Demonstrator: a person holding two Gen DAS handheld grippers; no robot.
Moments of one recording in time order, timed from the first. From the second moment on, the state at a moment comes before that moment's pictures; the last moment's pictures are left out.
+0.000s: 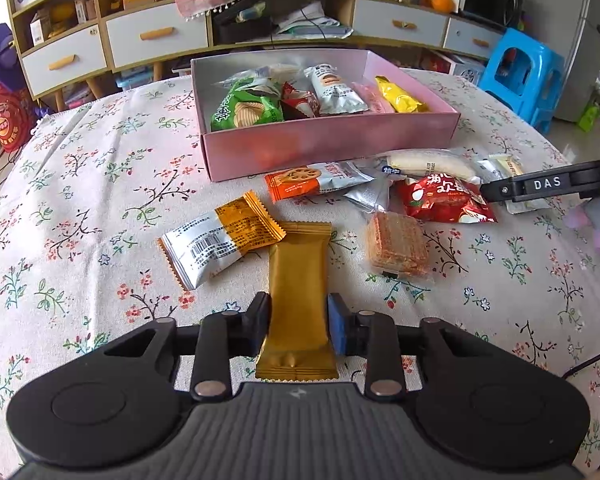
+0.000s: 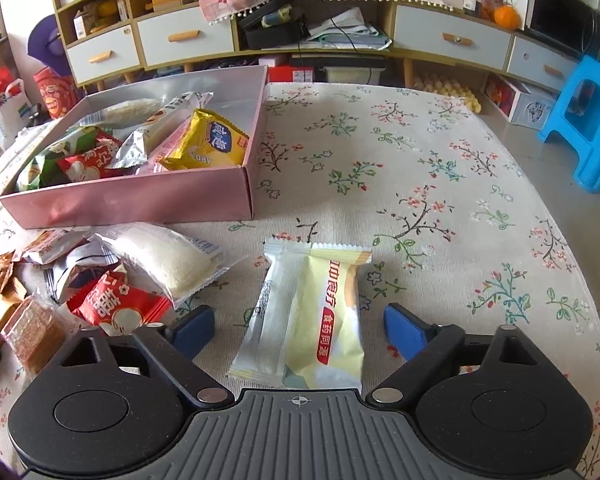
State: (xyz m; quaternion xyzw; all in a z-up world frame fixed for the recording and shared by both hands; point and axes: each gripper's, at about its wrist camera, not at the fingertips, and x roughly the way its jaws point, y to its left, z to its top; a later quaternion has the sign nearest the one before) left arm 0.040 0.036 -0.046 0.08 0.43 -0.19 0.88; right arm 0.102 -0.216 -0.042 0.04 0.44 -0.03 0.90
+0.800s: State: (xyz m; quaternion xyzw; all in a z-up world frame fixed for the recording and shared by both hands) left arm 0.049 0.039 -0.024 0.02 0.45 -0.20 0.87; right arm 0.104 -0.229 -0.007 0.15 0.45 -0.05 0.88
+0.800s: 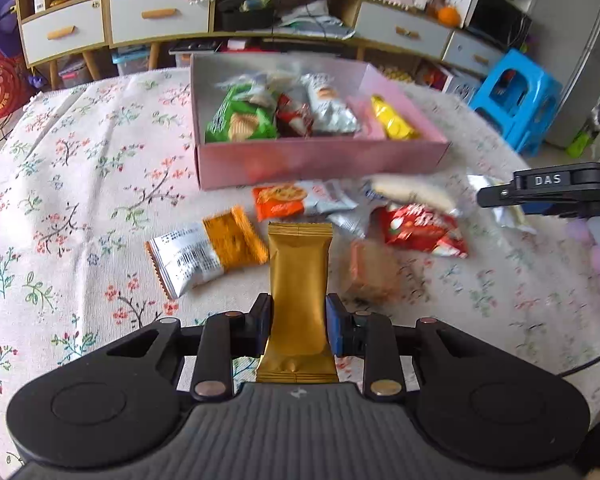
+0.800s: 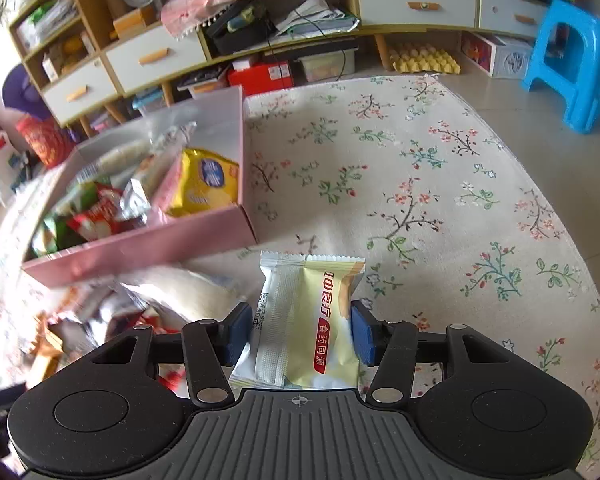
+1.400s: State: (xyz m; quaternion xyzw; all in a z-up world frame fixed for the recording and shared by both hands) left arm 0.117 0.018 0.022 -0.04 0.41 -0.20 0.89; right arm 0.148 -0.216 0.034 0.25 0.42 -0.02 0.87
